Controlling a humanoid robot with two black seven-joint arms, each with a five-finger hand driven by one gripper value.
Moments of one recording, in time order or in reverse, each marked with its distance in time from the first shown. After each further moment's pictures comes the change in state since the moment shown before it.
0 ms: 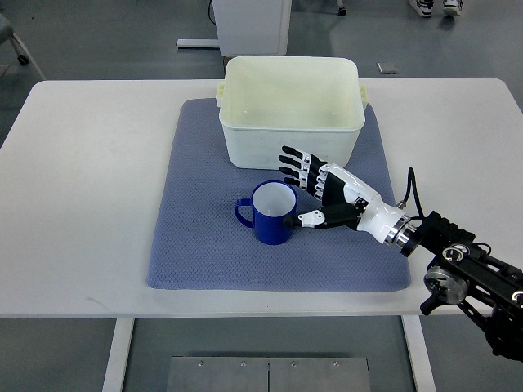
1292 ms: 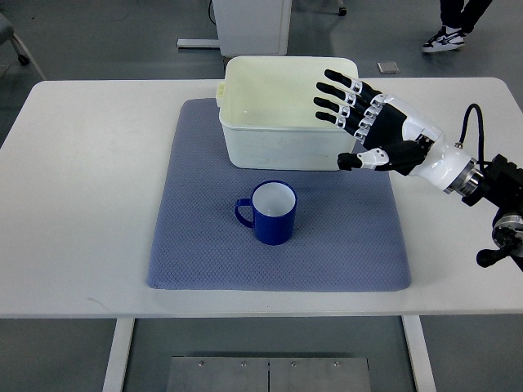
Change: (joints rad) left arm 0.000 0.000 0.000 0.000 0.000 0.000 0.000; right arm 0.014 -0.153 0.263 0.166 0.135 0.236 -0.122
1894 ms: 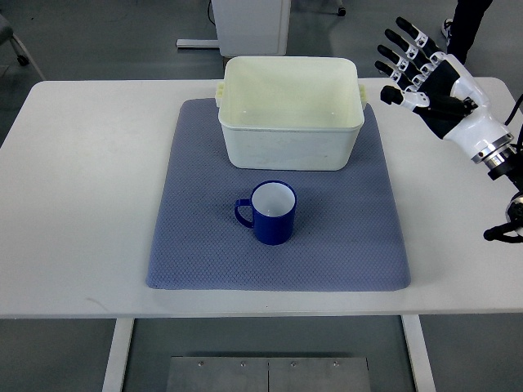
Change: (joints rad) left arm 0.000 0.000 0.000 0.001 0.000 0.000 0.000; right arm -0.001 0.021 0.149 -0.059 0.059 -0.139 -0.003
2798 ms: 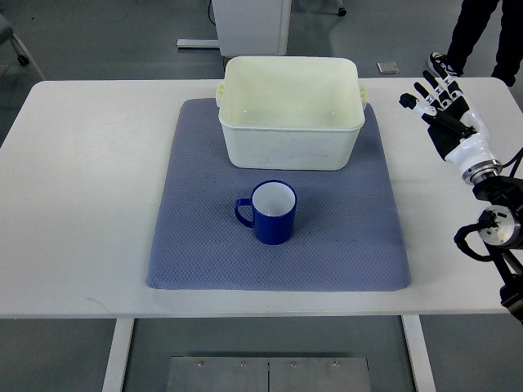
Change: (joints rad) left arm 0.000 0.000 0.000 0.000 0.000 0.000 0.000; right arm -0.022 0.193 0.131 -0.284 0.003 -0.236 0.003
